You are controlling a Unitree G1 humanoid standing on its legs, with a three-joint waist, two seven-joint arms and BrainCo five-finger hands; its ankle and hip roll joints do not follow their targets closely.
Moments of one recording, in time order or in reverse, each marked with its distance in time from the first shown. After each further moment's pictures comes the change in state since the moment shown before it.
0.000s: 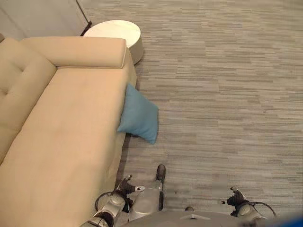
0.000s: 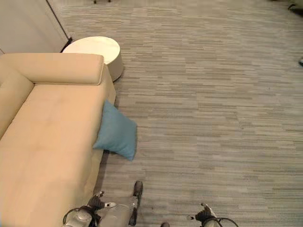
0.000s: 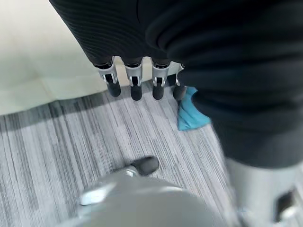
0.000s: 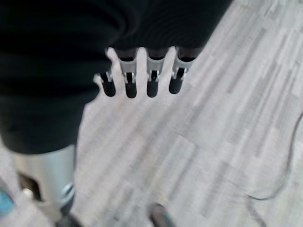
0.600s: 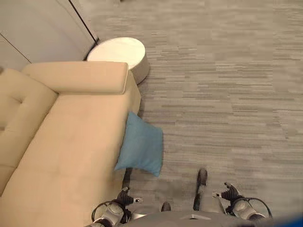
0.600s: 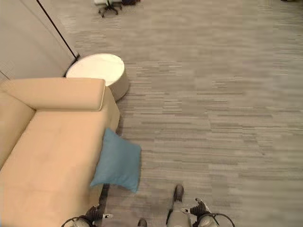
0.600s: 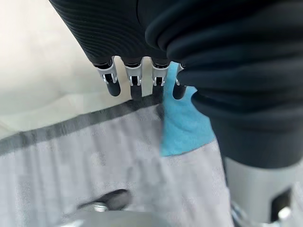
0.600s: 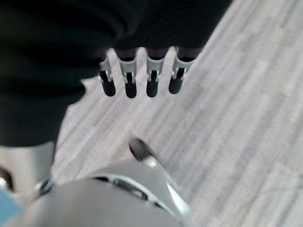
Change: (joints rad) left arm 0.012 -0.061 -0.046 0.084 0.004 0.009 -0.001; right arm -0.003 -0.001 -0.033 -0.026 -0.009 0.002 0.025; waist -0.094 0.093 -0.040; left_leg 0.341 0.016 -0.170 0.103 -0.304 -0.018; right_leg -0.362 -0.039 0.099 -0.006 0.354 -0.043
